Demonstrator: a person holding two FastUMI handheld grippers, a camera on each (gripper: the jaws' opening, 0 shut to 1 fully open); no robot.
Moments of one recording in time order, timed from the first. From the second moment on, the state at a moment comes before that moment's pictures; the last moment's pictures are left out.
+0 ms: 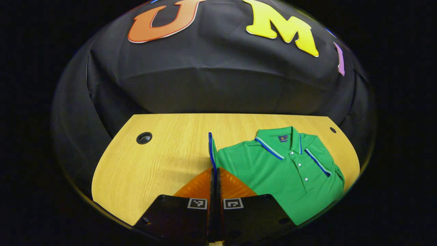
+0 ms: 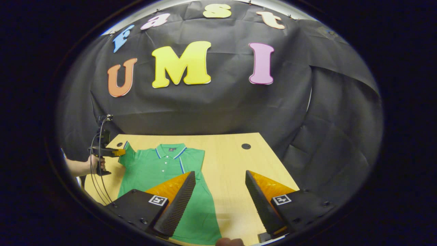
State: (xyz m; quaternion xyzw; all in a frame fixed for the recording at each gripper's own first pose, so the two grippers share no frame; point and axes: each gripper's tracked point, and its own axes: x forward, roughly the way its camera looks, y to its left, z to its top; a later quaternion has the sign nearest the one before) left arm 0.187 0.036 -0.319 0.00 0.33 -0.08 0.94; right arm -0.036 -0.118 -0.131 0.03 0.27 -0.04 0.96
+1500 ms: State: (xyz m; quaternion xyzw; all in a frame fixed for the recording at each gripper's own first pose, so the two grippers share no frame) left arm 0.002 -0.006 -0.226 0.00 0.31 -0.11 0.95; right arm -0.064 -0.077 -0.149 -0.01 0.27 0.07 0.96
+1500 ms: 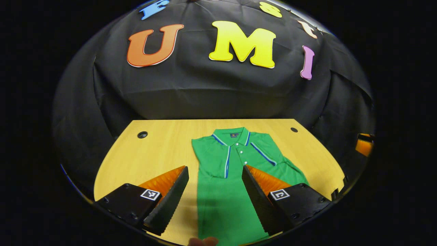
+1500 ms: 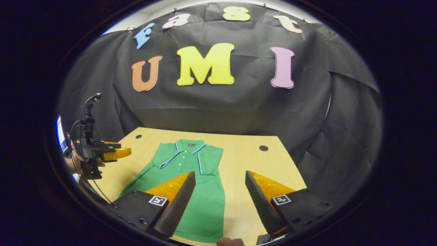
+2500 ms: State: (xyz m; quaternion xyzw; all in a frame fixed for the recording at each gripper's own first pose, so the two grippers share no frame) left arm -0.244 0.021 -0.356 0.02 0.54 -0.17 0.83; right arm -0.228 -0.095 -0.352 -0.11 0.53 0.20 0.82
